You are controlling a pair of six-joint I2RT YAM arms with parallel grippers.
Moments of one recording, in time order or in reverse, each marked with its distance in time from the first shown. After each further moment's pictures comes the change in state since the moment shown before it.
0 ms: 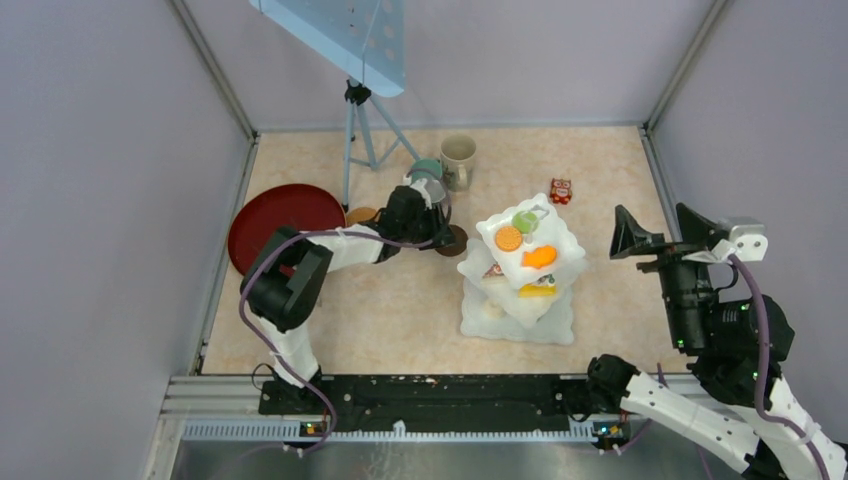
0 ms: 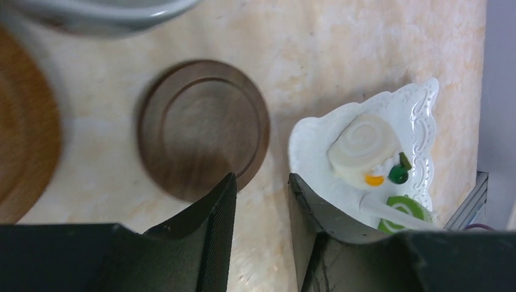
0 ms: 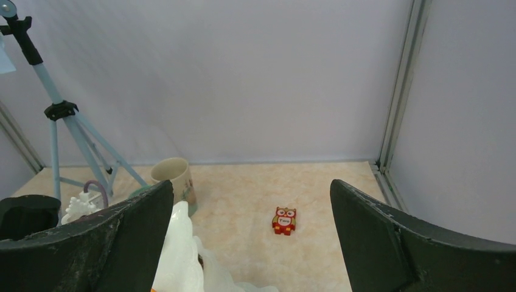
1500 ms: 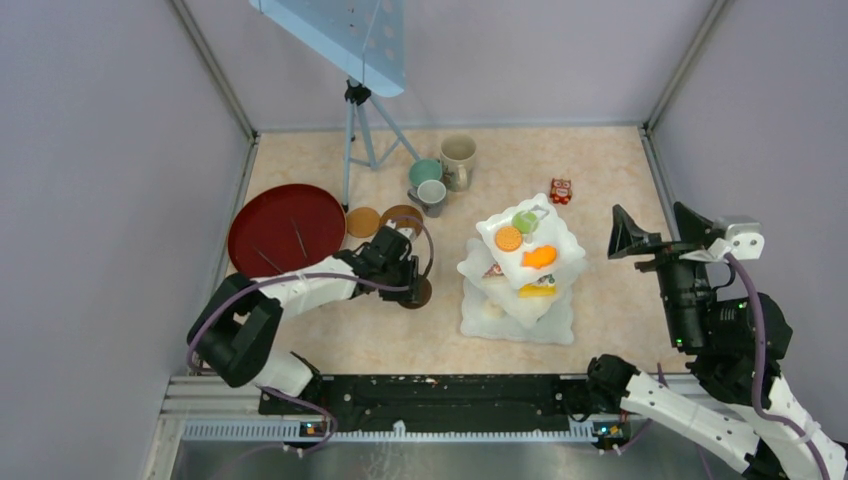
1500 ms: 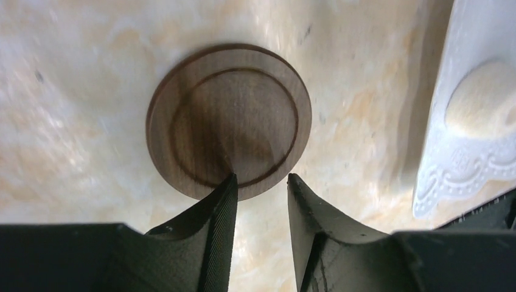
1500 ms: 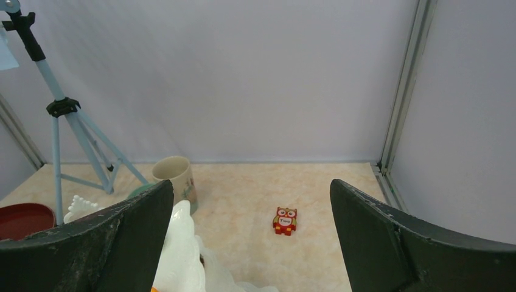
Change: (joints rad) left arm -0.108 -0.309 -0.212 -0.473 -0.167 0.127; right arm 0.000 0.009 0.005 -0.008 -0.007 -0.002
